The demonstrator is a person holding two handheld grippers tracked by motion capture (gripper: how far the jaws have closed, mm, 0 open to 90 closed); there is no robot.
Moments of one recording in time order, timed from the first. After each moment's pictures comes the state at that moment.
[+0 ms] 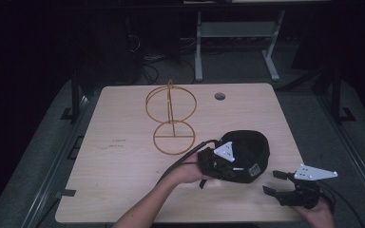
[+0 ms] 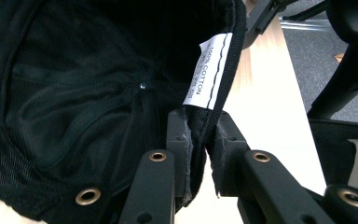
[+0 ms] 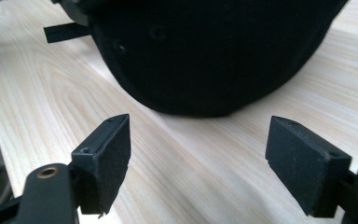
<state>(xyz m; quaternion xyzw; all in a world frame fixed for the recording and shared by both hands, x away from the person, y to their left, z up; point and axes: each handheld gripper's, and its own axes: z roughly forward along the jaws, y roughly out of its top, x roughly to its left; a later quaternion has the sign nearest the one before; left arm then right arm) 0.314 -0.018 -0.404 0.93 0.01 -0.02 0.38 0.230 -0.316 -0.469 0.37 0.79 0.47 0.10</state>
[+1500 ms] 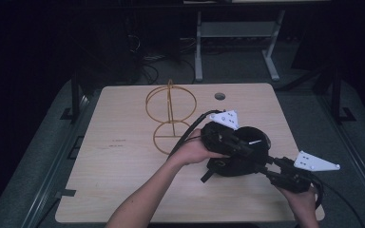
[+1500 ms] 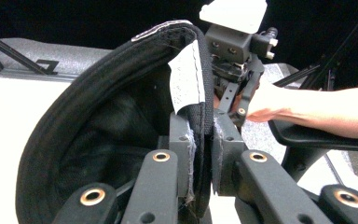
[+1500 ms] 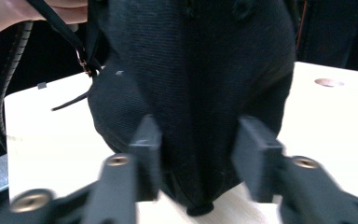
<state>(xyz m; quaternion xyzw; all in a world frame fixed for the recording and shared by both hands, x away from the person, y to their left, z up) 0.330 -0.021 -0.316 0.87 0.02 -0.06 0.50 0.246 -0.284 -0.428 0.31 0.72 0.60 0.16</state>
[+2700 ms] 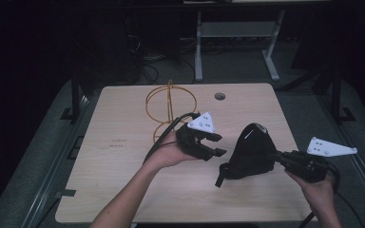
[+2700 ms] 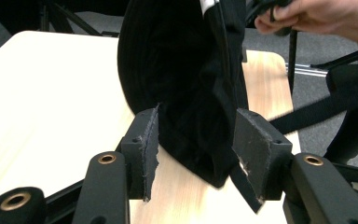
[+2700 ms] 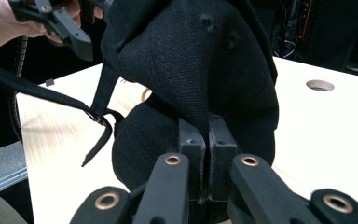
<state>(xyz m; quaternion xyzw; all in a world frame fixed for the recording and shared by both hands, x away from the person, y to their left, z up) 0.322 0.037 -0.318 0.89 0.07 0.04 0.45 0.257 -0.306 -0.382 0.31 0.75 0.57 0.14</state>
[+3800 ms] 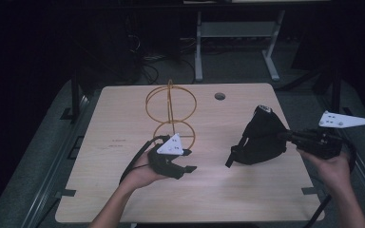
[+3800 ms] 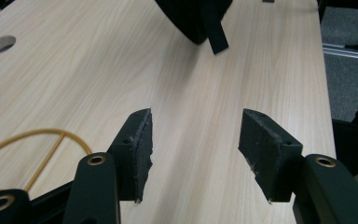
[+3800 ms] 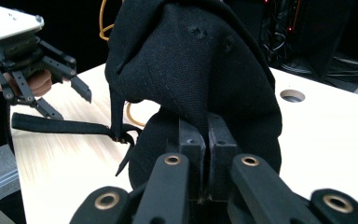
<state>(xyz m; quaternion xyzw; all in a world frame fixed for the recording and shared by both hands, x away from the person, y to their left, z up) 0.296 0.109 -0.375 0.90 0.11 0.08 0.42 0.289 -0.325 -0.327 0.33 0.76 0.54 0.13</state>
